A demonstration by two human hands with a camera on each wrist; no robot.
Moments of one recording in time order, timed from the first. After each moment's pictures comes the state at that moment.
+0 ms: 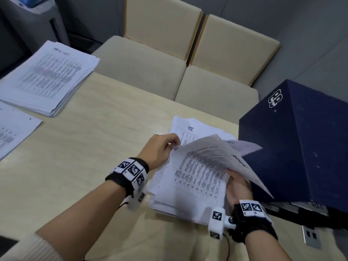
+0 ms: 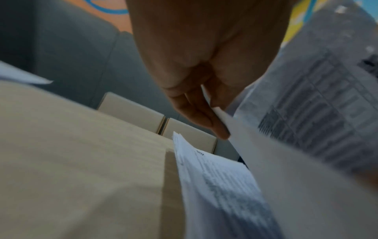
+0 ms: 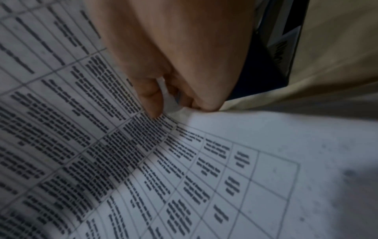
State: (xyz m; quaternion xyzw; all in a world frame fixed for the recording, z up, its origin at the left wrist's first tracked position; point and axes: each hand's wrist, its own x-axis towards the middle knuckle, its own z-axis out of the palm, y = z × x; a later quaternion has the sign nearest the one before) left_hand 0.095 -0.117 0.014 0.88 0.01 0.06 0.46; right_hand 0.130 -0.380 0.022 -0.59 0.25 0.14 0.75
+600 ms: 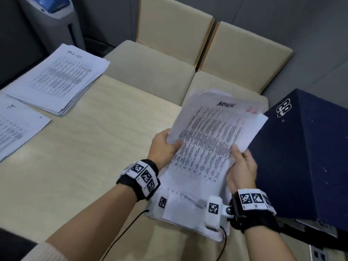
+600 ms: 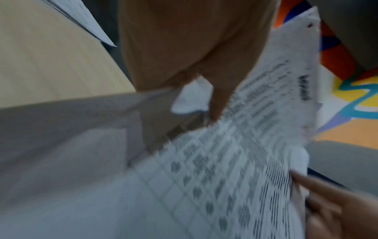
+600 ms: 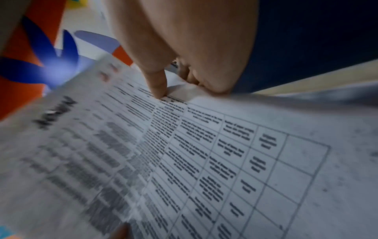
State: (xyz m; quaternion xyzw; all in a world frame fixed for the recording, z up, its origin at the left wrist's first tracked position) left_hand 0.107 -0.139 0.032 0.67 0.23 0.07 0.70; right_hand 0.174 -0.342 0.051 -0.61 0.15 0.06 0.78
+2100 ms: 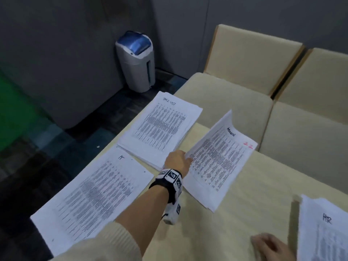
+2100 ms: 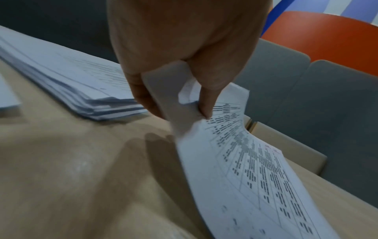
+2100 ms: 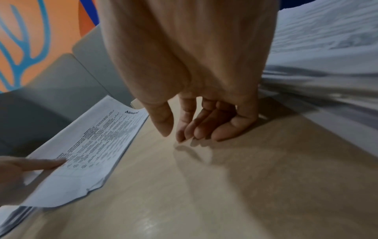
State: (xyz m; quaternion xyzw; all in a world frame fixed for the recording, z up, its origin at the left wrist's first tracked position) left_hand 0.104 0.211 -0.022 0.85 0.40 -0.04 0.35; right_hand 0.119 -0.130 -0.048 -0.87 0.03 0.26 0.41
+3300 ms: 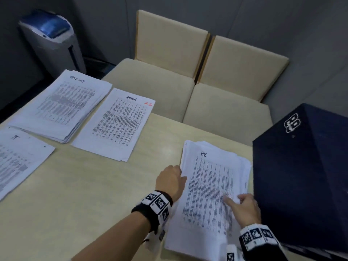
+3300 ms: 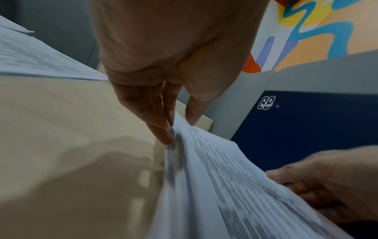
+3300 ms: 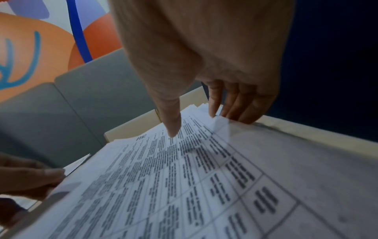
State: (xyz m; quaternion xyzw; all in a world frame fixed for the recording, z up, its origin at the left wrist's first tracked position) left_hand 0.116 -0.131 -0.023 0.93 0.20 -0.10 0.30; right_hand 0.163 -0.371 -0.011 -0.92 0.17 0.18 0.29
